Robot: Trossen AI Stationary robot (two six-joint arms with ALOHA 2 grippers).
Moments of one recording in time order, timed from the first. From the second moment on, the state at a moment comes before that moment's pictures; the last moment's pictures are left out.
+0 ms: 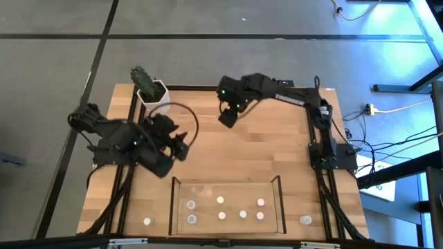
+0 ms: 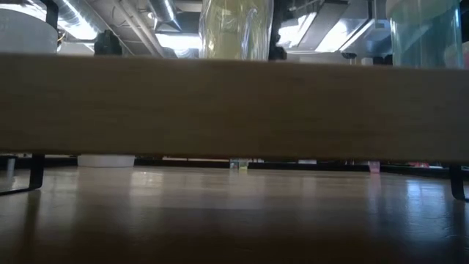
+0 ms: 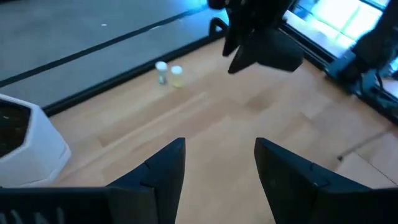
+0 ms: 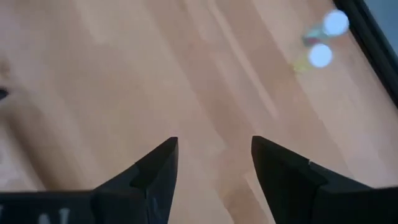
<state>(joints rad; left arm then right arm) -0.51 1.48 1.79 -1.57 -0.92 -1.38 -0.25 2.03 2.12 -1.29 0.00 0.28</state>
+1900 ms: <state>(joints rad) -0.32 1.46 1.79 -1.57 -0.80 -1.09 -0.43 2.31 2.12 -1.09 0.17 0.37</state>
